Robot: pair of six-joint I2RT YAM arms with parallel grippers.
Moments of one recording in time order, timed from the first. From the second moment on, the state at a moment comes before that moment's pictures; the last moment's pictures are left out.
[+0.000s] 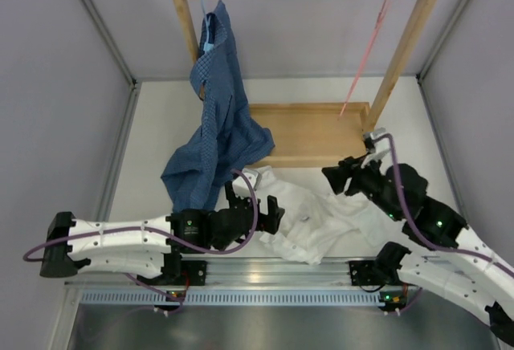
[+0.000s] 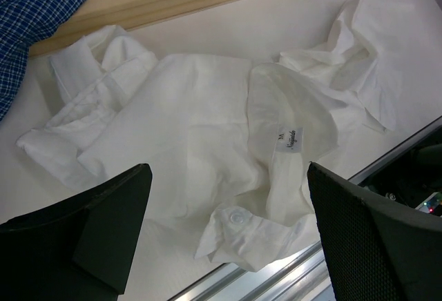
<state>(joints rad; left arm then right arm) -1.42 0.97 0.73 -0.28 -0.69 -0.71 0.85 0.55 0.81 -0.42 0.24 0.31</state>
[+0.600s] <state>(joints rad) -1.41 0.92 0.68 -0.32 -0.67 -0.74 0.84 1.19 0.77 -0.57 0.20 0.33</state>
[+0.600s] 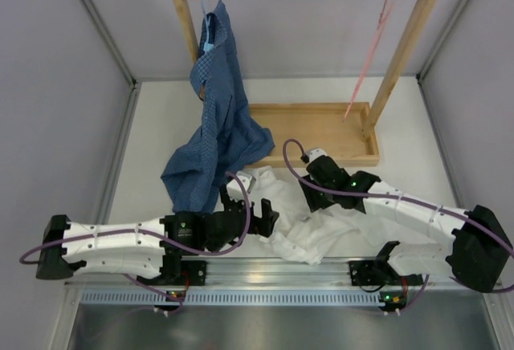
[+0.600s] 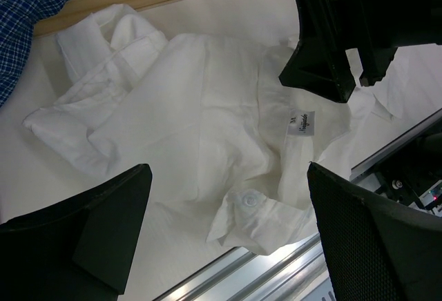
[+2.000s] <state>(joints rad) -1.33 1.06 0.88 0.02 -0.30 -0.12 0.84 0.35 0.84 -0.38 0.03 0.09</state>
